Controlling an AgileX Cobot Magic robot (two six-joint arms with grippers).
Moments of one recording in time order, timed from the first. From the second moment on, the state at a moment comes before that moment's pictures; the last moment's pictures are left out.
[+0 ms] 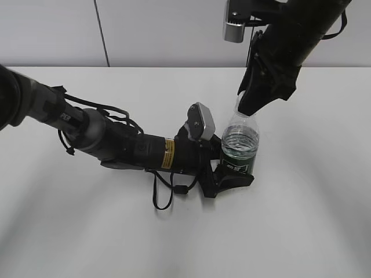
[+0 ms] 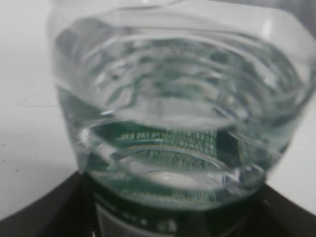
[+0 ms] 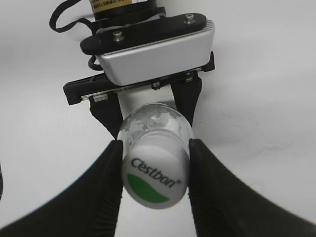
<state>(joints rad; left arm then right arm) -0.59 2.43 -1.32 1.14 -0.99 -0.56 0.33 1.86 -1.54 0.40 1.16 -1.26</state>
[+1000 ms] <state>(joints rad) -0.59 2.43 -1.32 1.14 -1.00 -0.56 0.33 1.85 -1.54 0.41 1.17 -1.29</state>
